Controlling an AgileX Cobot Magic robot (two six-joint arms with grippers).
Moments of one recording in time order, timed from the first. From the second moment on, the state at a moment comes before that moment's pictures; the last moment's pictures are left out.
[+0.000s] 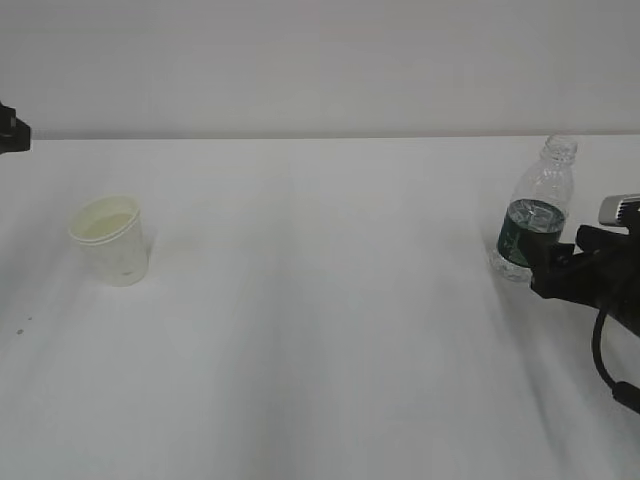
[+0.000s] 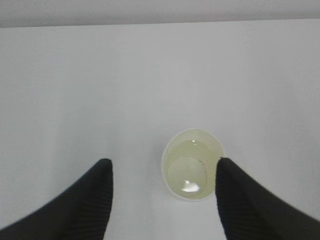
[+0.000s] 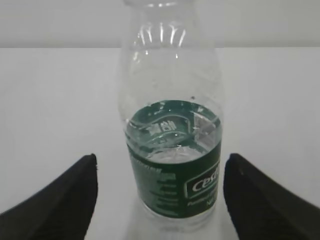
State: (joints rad) left arm -0.12 1.35 -0.91 -0.02 0.28 -0.08; right arm -0.01 1.94 -0.43 -0.20 -1.15 0.07
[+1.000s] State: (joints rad) left arm -0.12 1.21 -0.91 -0.02 0.36 -0.08; right arm -0.01 1.72 -0.35 -0.22 -1.09 0.09
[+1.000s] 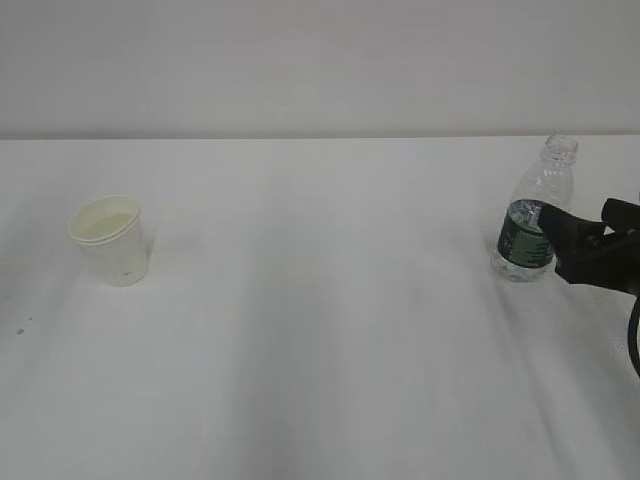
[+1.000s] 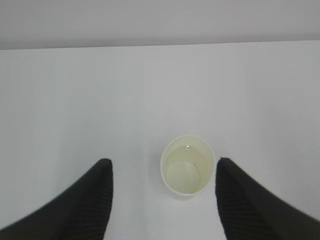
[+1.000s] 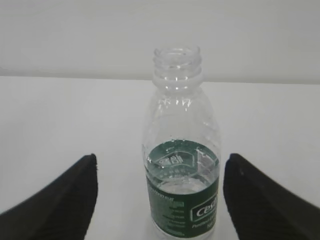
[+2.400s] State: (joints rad) left arm -0.12 1.10 -0.91 -0.04 0.46 -0.08; right arm -0.01 1.25 -0.62 -0.25 -0.14 0.12
